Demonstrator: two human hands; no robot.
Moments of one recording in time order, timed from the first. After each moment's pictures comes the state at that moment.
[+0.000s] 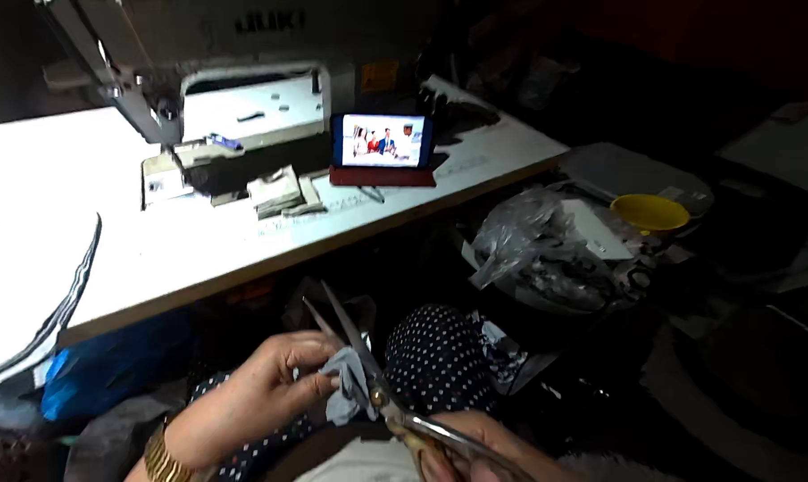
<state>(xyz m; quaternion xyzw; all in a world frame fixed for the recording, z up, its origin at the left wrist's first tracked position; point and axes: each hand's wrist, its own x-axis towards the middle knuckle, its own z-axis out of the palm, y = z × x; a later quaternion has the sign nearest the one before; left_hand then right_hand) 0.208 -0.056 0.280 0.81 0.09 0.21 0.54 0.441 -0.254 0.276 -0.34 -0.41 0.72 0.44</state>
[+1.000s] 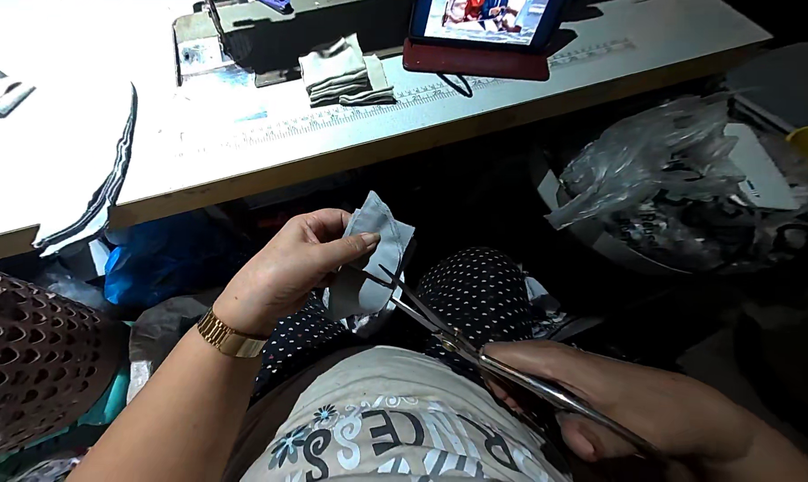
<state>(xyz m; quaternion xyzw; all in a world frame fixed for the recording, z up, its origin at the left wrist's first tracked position) 0.214 -0.055 0.305 0.54 0.37 0.21 0.72 0.498 -0.238 0.282 -0.44 -0.64 0.61 0.13</state>
